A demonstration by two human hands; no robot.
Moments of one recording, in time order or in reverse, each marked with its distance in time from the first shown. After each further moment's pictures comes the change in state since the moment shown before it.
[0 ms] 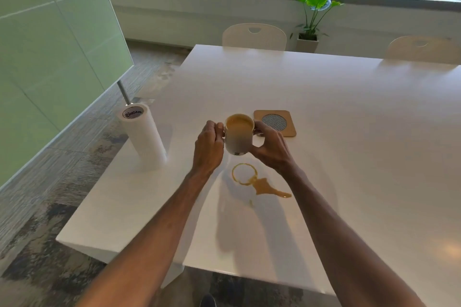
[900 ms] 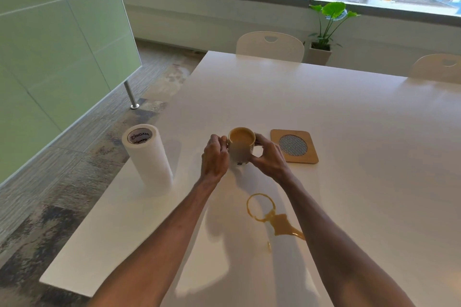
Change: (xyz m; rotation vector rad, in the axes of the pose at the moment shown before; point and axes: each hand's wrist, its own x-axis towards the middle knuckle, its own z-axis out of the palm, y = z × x) left_hand 0.085 -0.060 0.026 -0.038 -0.024 -0.167; right_hand 0.086 0.032 0.066 0.004 -0.123 0.122
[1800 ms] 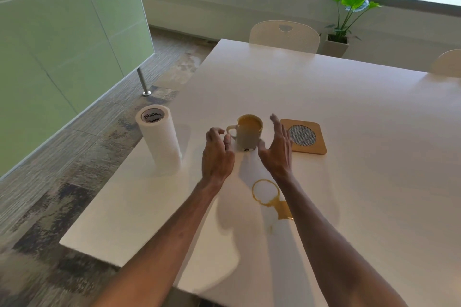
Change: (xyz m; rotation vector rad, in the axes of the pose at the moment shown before) left_hand -0.054 0.001 -0.018 0.137 0.151 0.072; right_hand -0.026 -0.008 0.022 -0.021 0.239 0.083
